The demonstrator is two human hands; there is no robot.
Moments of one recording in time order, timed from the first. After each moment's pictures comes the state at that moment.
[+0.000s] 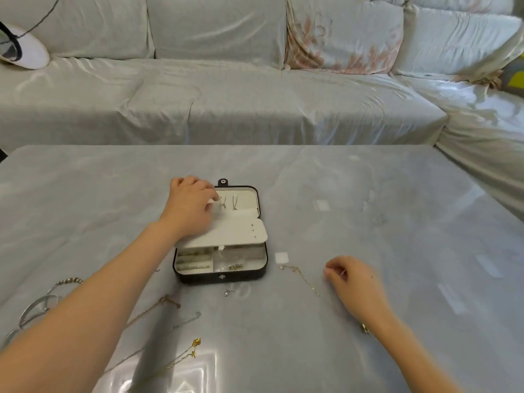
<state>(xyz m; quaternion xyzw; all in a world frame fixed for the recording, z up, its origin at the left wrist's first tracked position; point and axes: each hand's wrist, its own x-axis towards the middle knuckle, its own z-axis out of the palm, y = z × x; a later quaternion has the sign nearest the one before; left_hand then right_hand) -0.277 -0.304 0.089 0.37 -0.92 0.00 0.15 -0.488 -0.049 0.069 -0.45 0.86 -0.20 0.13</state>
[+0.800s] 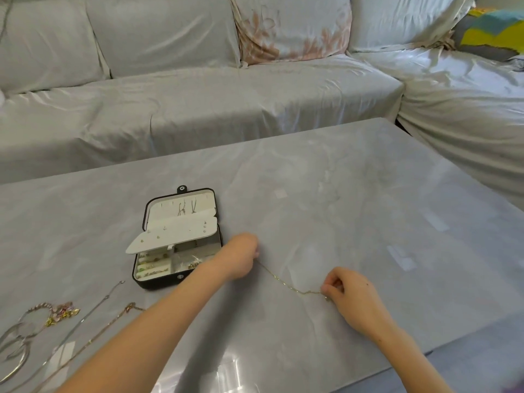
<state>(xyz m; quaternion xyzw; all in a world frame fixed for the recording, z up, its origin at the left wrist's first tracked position) -0.387 -0.163 0.078 0.32 -0.92 -0.19 -0.11 -0.515 0.036 0.057 -0.40 0.85 -0.26 0.22</state>
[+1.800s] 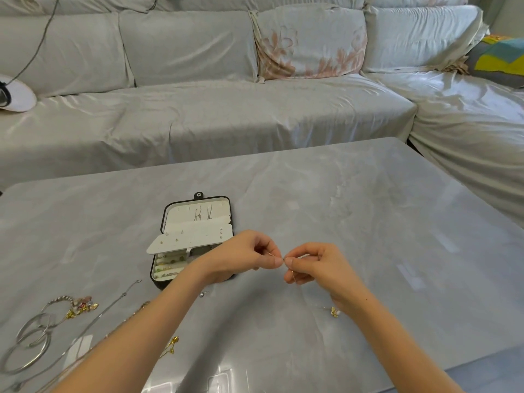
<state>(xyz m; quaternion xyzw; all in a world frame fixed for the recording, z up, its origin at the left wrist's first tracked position) -0.352 -0.151 0.144 0.26 -0.79 -0.56 0.01 -0.479 -0.024 0.131 -0.33 0.67 -0.51 0.43</state>
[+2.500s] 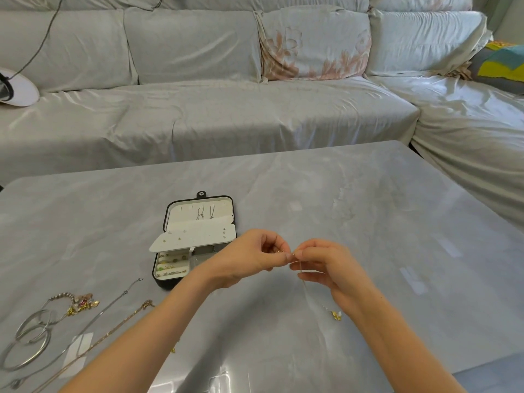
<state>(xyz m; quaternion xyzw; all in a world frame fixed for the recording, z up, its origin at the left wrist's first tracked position) -0.352 -0.138 0.149 0.26 -0.75 -0.61 0.07 -0.476 -0.026 0.148 -0.23 0.65 -0.54 0.48</state>
